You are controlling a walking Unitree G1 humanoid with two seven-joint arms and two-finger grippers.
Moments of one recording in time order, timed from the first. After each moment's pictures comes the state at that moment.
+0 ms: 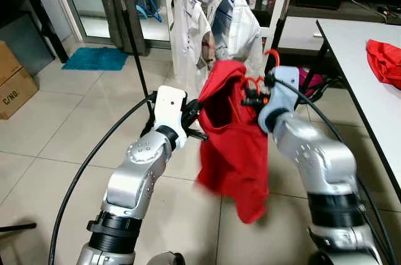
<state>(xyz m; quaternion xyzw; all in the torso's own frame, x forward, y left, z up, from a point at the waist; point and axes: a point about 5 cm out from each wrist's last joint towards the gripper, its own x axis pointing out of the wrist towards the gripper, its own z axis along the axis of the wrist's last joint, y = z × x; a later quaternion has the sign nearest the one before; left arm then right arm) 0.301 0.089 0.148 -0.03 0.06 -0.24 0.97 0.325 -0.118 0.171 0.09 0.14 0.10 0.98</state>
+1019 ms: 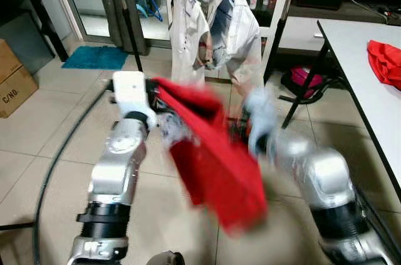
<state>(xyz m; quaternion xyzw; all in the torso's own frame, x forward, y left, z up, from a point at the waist) 0.322 0.136 0.161 -0.03 0.01 -0.05 1.00 0.292 -0.104 0.123 -0.05 0.28 0.25 0.93</state>
